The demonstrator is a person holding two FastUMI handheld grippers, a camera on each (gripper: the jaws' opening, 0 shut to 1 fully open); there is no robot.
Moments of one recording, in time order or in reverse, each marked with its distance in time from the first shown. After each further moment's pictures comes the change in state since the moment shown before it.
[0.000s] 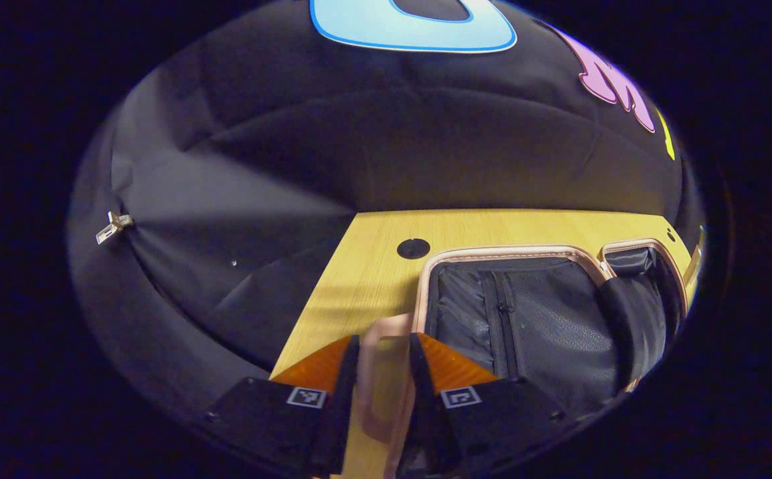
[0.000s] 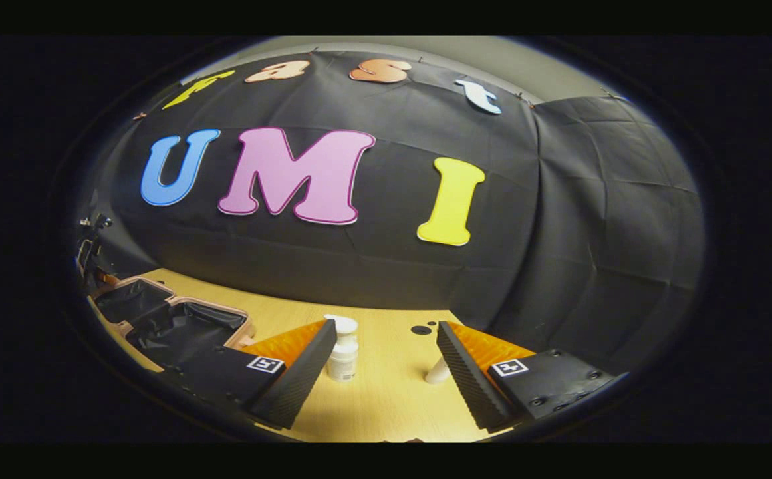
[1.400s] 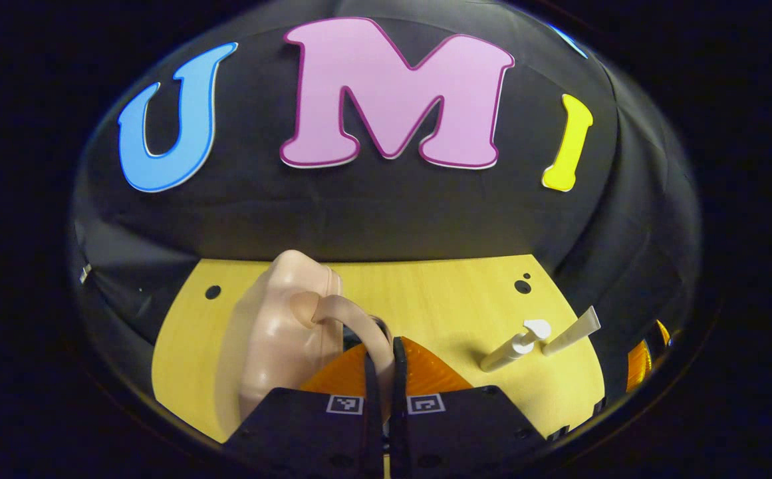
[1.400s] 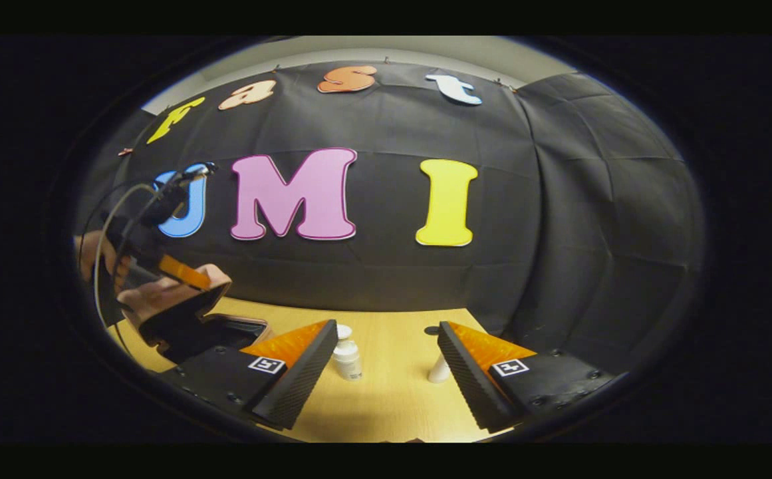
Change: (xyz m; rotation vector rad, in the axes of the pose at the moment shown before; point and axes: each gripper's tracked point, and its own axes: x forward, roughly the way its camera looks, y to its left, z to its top) left arm -0.233 -0.377 0.157 -0.002 0.015 -0.368; right arm -0.018 -0.034 0.028 0.129 0.022 0.149
